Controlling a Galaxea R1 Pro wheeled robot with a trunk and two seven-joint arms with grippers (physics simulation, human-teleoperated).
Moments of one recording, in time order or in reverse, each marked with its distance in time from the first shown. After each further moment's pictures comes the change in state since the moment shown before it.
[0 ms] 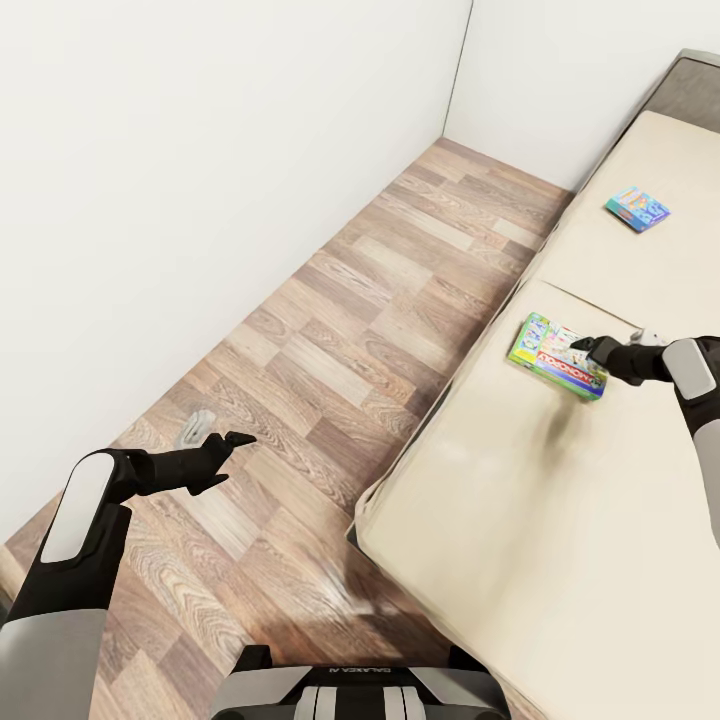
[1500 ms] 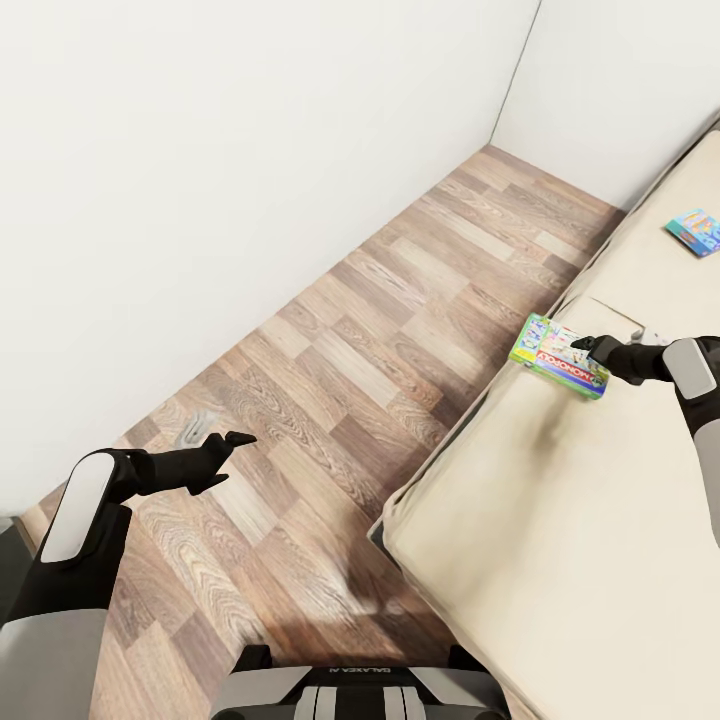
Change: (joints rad) left arm 0.000 0.000 -0.001 -0.001 0.000 0.000 0.000; right arm 0.000 -0.001 0.000 0.000 -0.001 -0.008 0.000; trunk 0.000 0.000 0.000
